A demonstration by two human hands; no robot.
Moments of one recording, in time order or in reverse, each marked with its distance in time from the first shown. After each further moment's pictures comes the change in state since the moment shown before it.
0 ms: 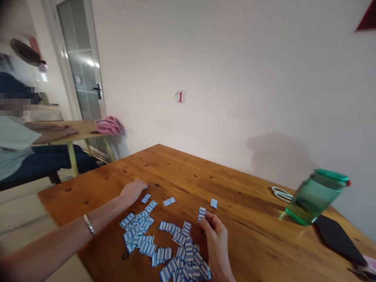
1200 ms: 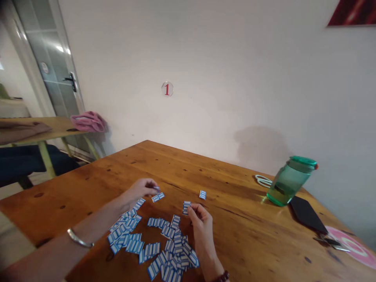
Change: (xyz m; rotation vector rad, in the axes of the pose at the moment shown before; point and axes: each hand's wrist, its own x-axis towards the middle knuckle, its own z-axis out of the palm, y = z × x) left_hand 0.002 0.081 -0.009 -0.929 -0.122 -0.098; right_hand -0.001 -0.002 0.007 0.055 -0.046 -0.019
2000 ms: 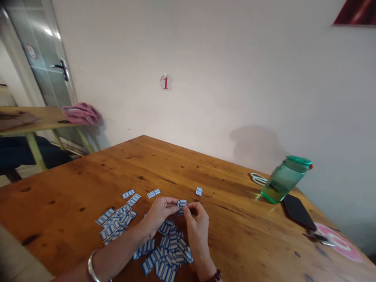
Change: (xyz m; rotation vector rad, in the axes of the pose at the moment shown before) left_hand -0.042 0.018 0.099 -0.741 -0.223 -0.047; right_hand 0.002 0.008 -0.007 -0.286 0.074 -0.181
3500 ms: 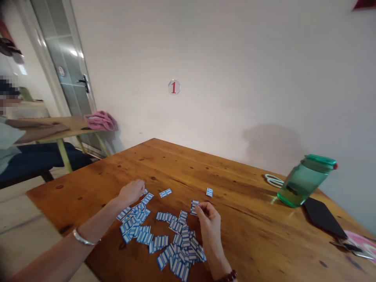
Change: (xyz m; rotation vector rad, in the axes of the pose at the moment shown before) left_hand -0.009 0.055 -0.129 1.663 0.369 -0.099; right_hand -0.004 -0.006 0.001 0.178 -0.019 0.115
